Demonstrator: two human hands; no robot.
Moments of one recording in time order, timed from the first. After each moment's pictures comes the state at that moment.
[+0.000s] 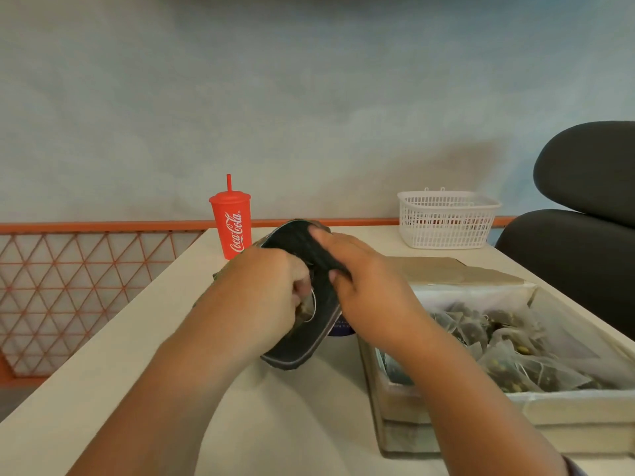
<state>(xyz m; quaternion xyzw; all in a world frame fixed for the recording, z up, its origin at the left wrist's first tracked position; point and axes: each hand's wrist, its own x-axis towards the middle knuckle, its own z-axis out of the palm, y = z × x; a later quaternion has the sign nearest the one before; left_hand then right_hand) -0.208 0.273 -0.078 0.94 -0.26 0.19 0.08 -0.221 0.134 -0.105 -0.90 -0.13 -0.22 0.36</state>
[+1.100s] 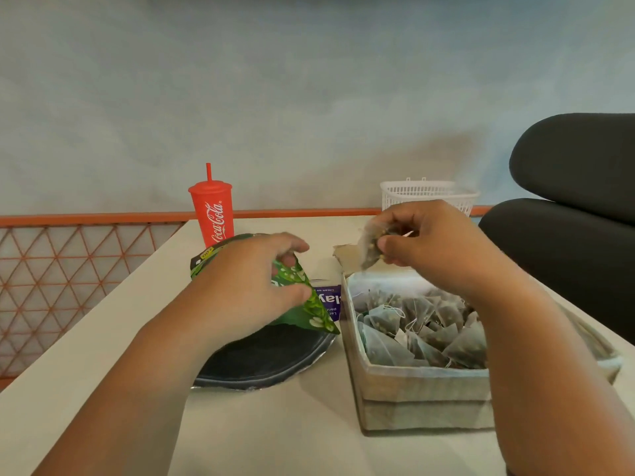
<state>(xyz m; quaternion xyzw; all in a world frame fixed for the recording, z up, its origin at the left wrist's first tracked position) -0.198 0.275 -0.088 0.90 -0.29 0.11 0.29 -0.247 0.074 -0.067 -0.91 -0.02 -0.21 0.36</state>
